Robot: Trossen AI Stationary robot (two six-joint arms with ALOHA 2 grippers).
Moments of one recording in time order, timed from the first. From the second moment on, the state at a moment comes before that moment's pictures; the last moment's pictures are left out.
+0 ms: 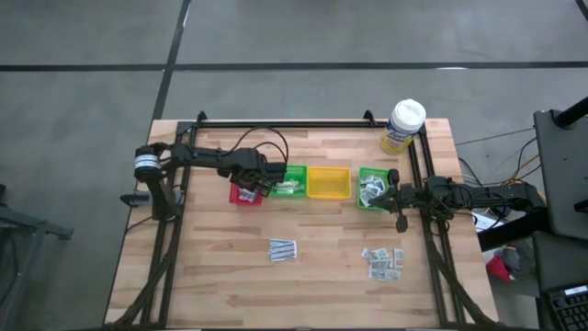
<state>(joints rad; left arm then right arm) 0.19 1.75 1.25 -1.19 -0.30 -1.03 0.02 0.12 0.01 0.01 -0.02 0.03</state>
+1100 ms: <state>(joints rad) -0.35 1.64 1.30 -0.71 -0.21 -0.84 0.02 0.13 0.01 0.01 -0.02 0.03</state>
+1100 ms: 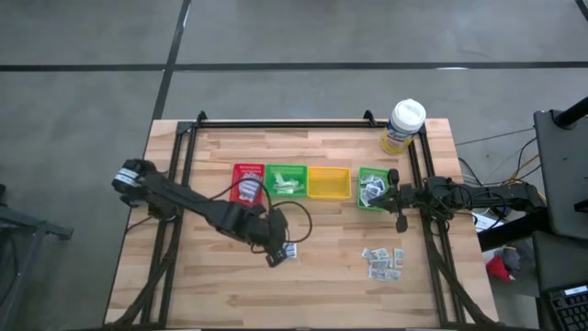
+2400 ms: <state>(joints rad) -0.36 1.74 1.30 -0.72 -0.18 -0.89 0.02 0.13 0.01 0.01 -0.02 0.02</state>
